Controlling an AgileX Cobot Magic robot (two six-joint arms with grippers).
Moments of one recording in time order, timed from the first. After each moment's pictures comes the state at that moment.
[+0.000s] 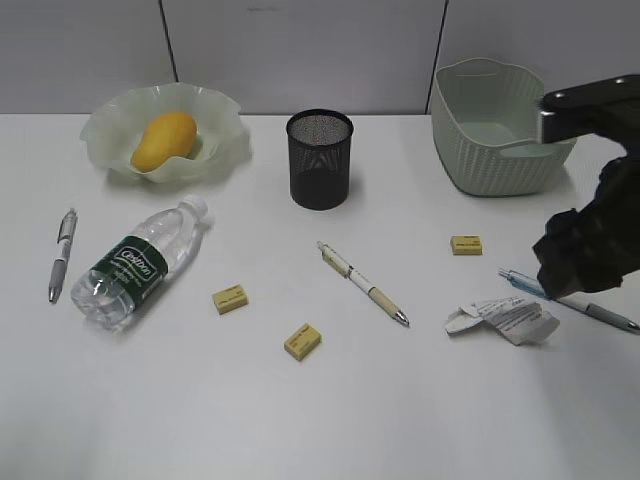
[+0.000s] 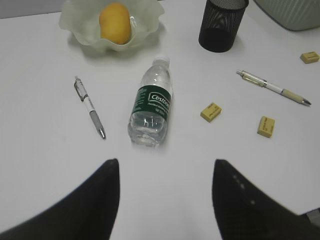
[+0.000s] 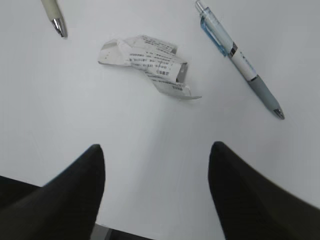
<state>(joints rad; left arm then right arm) -0.19 0.32 -0.50 -0.20 0.81 0.14 0.43 1.41 -0.89 -0.08 0.84 0.13</state>
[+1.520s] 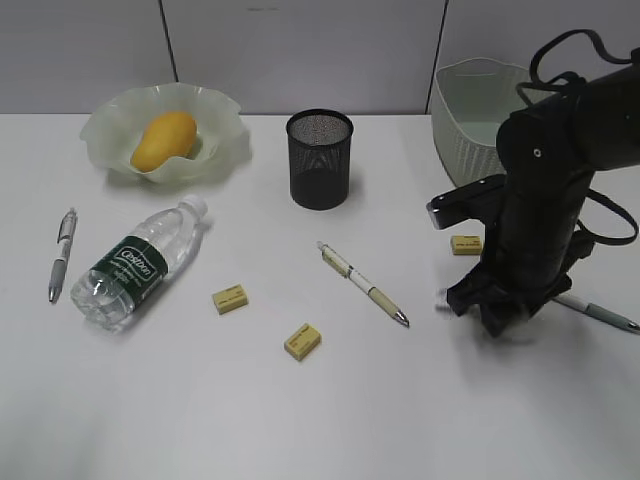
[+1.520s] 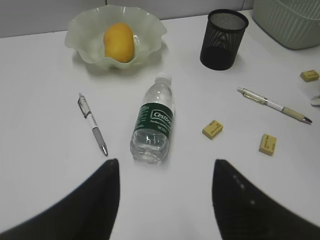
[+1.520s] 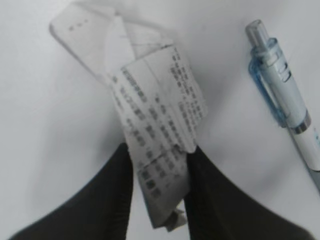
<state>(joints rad) -0.19 0.32 -0.50 -0.20 0.75 0.14 0.43 1.97 -1.07 -0.16 0.75 0.13</state>
